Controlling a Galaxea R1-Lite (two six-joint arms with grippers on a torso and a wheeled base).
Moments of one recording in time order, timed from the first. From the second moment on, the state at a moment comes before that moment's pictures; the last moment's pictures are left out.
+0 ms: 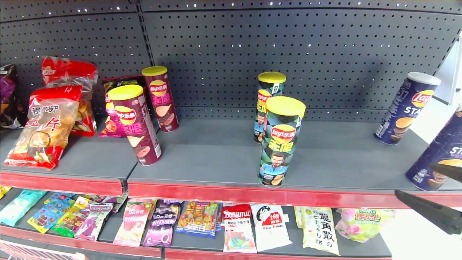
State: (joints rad) left arm 0.00 0.01 -0.01 -0.02 -0.03 0.04; right arm 0.14 0.92 -0.47 -0.14 0.23 -0.21
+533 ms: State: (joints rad) left arm 0.00 0.00 -0.01 -0.03 -0.02 0.06; right arm 0.32 1.35 -0.47 -0.58 0.06 -0.19
